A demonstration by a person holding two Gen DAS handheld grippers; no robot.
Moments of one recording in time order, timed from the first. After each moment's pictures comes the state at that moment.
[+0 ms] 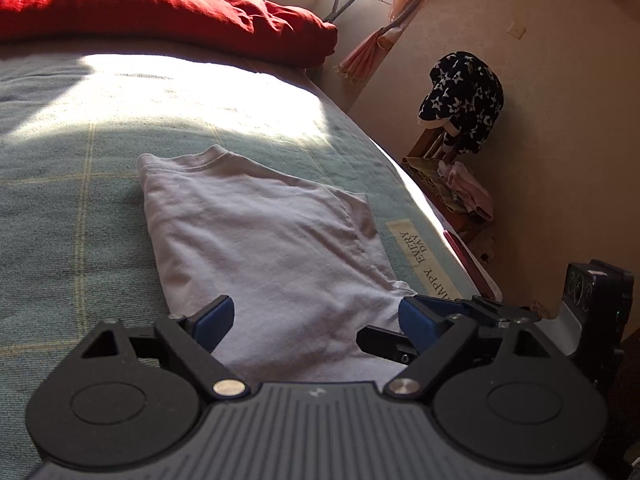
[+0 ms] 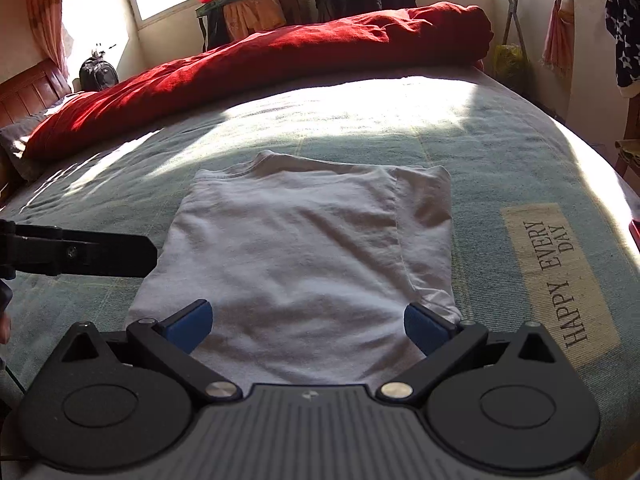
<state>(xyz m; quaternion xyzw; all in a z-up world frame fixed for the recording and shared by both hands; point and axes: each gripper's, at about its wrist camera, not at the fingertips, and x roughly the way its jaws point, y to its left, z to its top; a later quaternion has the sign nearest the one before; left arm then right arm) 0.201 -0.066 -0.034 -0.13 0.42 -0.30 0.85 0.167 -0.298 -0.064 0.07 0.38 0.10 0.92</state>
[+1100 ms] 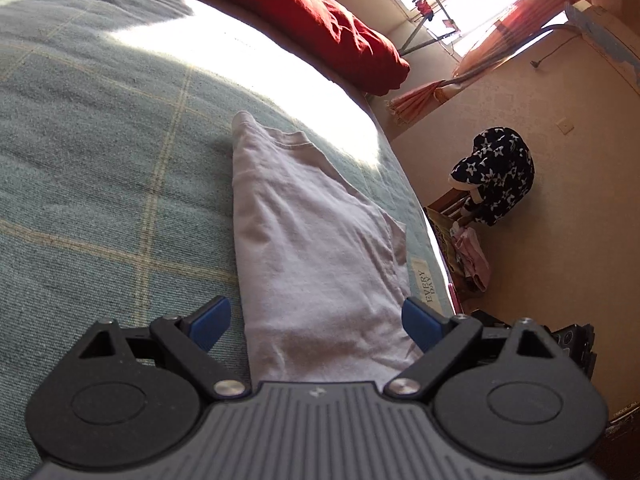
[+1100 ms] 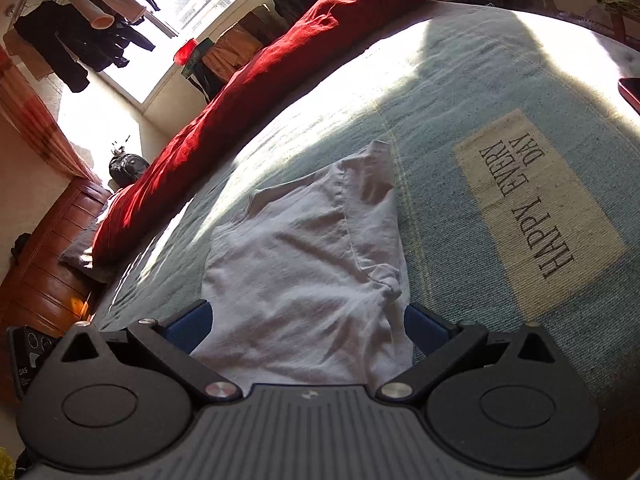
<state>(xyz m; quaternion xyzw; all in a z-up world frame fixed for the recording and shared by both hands) 0.202 -0.010 -0.066 -0.31 0.43 -0.24 0.81 0.173 -0.414 -0.080 0.33 0.38 0.16 0.85</state>
